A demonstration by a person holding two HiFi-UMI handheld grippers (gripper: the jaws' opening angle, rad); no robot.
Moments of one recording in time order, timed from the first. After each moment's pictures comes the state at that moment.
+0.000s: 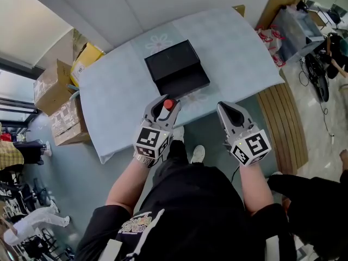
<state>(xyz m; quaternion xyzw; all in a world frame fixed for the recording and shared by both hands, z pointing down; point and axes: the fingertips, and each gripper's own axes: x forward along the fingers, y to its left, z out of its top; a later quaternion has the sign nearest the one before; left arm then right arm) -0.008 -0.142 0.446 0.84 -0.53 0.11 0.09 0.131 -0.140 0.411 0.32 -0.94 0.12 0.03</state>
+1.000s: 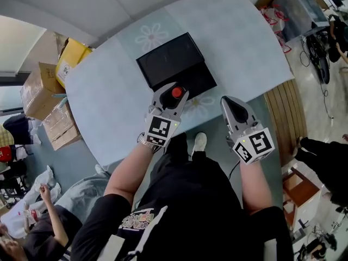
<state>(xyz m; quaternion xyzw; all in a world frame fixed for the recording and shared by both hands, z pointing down) -0.020 -0.260 0.532 0.87 -0.46 0.16 0.07 0.097 -0.236 0.470 0.37 -0.91 0.19 0.07</state>
